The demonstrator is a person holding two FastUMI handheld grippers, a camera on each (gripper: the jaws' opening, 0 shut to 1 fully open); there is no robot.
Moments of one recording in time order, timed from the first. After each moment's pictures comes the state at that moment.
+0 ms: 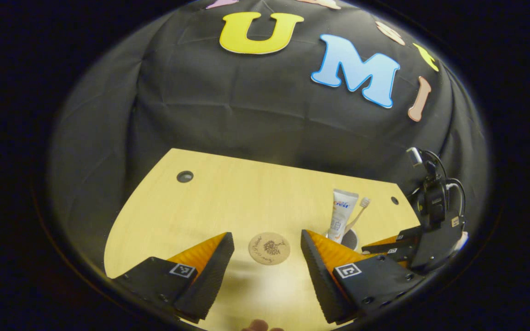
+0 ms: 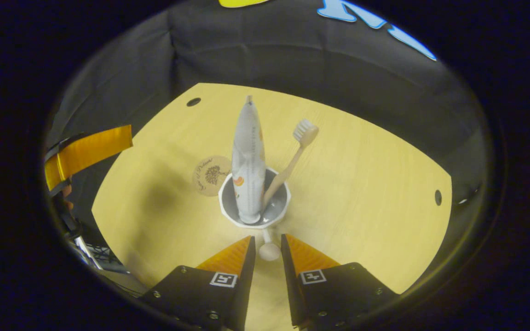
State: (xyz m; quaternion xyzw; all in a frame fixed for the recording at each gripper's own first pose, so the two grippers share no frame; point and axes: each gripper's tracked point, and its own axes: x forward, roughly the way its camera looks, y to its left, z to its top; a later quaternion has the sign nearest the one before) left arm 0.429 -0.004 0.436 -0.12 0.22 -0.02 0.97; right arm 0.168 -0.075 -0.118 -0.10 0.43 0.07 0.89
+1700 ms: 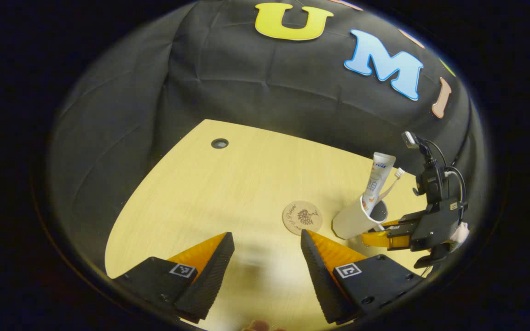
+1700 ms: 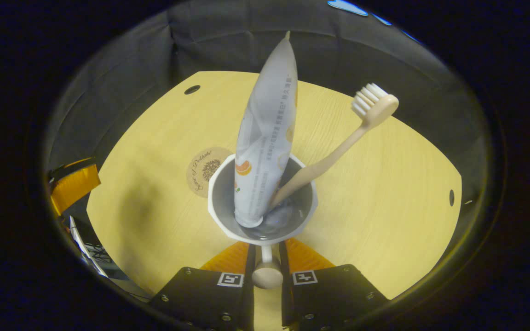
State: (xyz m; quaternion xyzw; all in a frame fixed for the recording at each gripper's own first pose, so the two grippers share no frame) left arm 0.374 0.044 0.372 -0.15 0.26 0.05 0.95; right arm 0.196 -0.050 -0.155 -0.07 0.44 0.07 0.89
